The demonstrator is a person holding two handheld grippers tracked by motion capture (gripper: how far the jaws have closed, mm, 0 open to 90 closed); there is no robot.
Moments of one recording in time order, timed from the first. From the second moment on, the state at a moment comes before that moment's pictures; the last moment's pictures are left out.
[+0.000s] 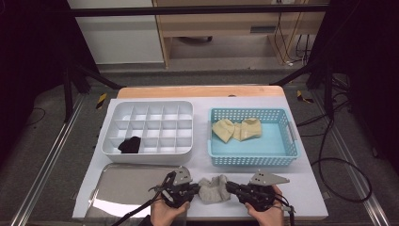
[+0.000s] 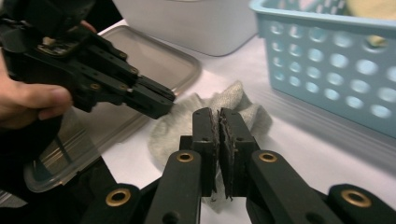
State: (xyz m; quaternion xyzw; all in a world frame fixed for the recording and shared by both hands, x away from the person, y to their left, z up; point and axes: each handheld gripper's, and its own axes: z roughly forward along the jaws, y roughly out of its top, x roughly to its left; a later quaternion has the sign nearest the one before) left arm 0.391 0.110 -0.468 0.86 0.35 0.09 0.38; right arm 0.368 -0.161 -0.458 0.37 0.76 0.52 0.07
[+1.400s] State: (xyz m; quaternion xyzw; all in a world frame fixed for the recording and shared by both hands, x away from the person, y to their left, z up) left arm 0.400 0.160 -0.444 0.80 0.39 0.10 0.44; right arm 0.385 -0.077 -0.480 0.33 0.82 0.46 0.07
